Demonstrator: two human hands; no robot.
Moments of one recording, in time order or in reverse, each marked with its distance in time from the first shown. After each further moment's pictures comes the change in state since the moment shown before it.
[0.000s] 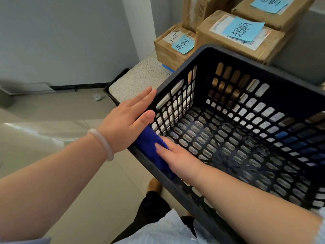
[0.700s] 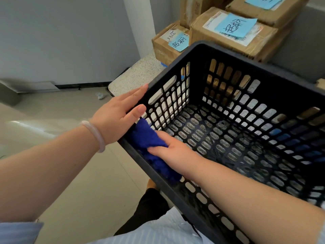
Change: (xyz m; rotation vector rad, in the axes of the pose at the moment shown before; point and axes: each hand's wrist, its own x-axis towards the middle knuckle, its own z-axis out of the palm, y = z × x) left_hand 0.001 0.010 0.000 0.041 0.015 -0.059; right_hand -0.027 -0.014 -0.015 -0.178 -0.004 -0.117
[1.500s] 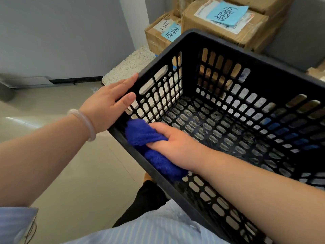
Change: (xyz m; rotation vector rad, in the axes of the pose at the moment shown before) left_hand -0.001 0.004 0.002 0.059 0.008 -0.078; right_hand -0.033 -0.013 -0.018 -0.113 -0.063 -0.092
